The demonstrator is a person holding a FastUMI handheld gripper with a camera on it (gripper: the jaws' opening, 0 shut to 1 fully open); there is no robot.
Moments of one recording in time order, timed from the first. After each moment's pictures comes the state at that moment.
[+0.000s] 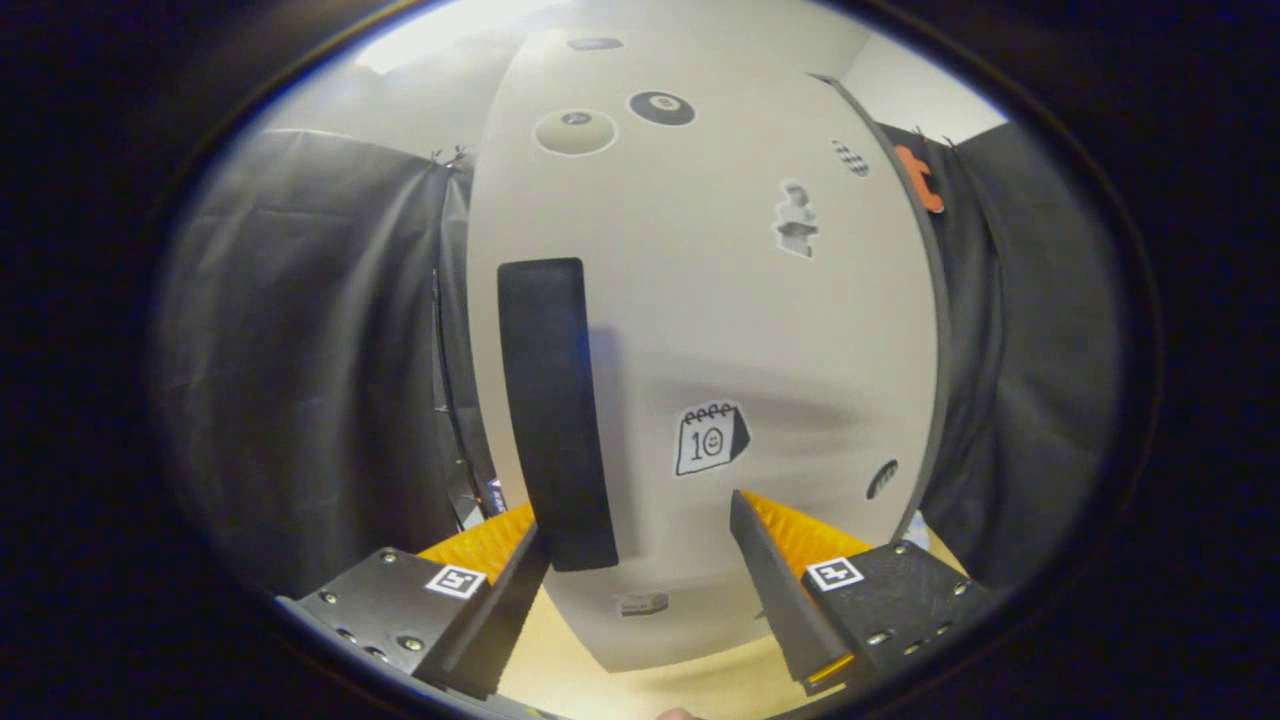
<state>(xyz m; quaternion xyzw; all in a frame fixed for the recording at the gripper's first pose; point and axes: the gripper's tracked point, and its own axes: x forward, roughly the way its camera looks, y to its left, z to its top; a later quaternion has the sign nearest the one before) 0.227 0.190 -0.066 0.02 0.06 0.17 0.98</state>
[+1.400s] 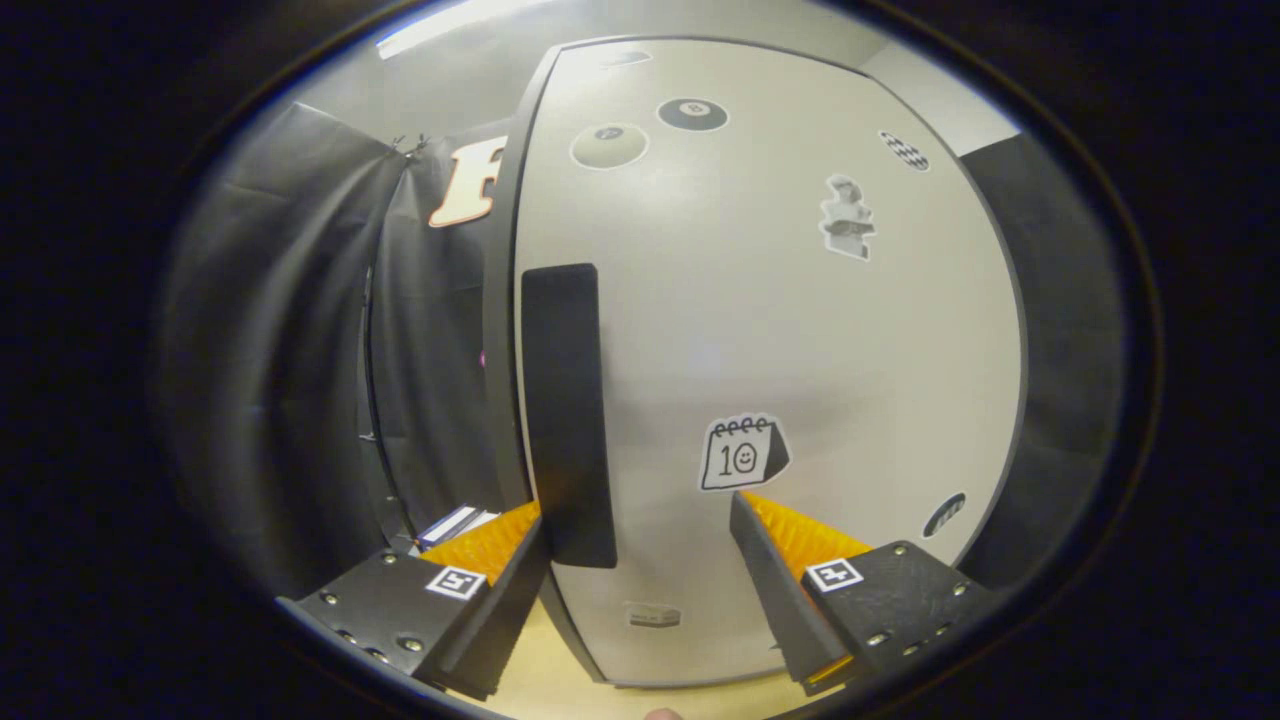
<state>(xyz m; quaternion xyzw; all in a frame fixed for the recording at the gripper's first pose) 0.282 0.225 -0.073 0.04 0.04 0.09 0.99</state>
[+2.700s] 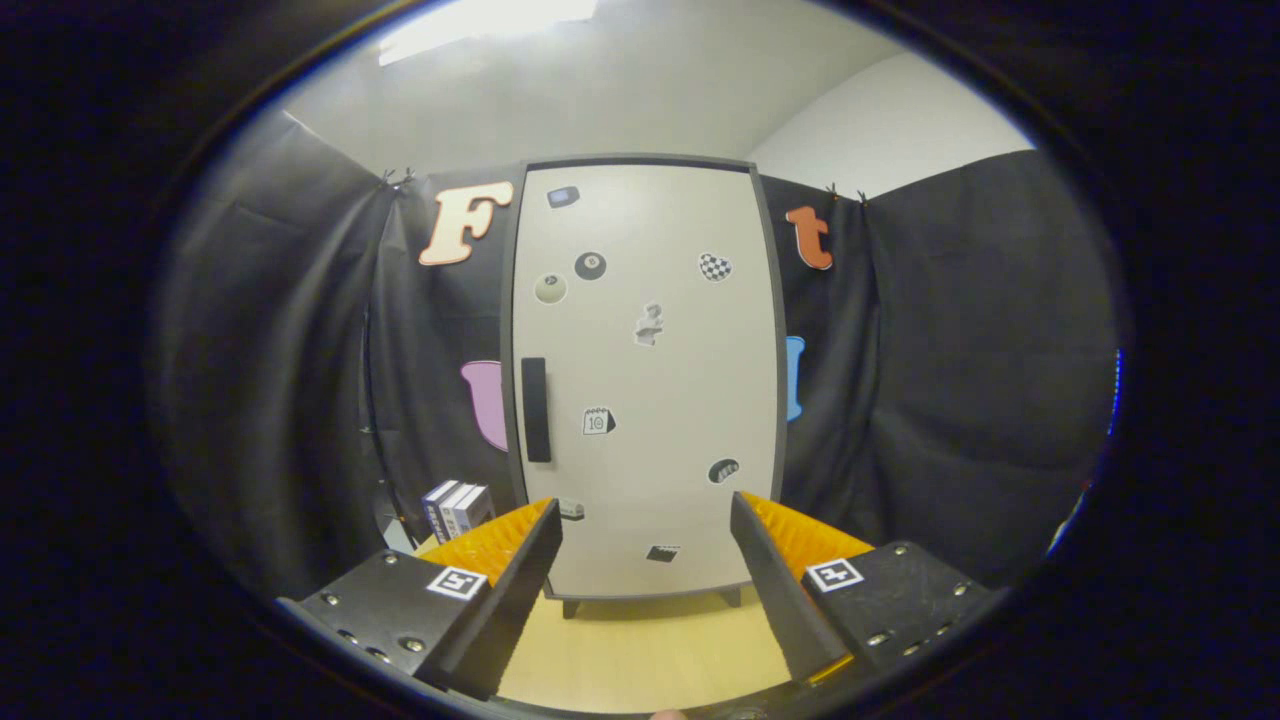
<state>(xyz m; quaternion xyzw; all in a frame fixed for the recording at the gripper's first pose) 0.038 0.104 -0.026 0.01 0.00 -0.01 1.00</state>
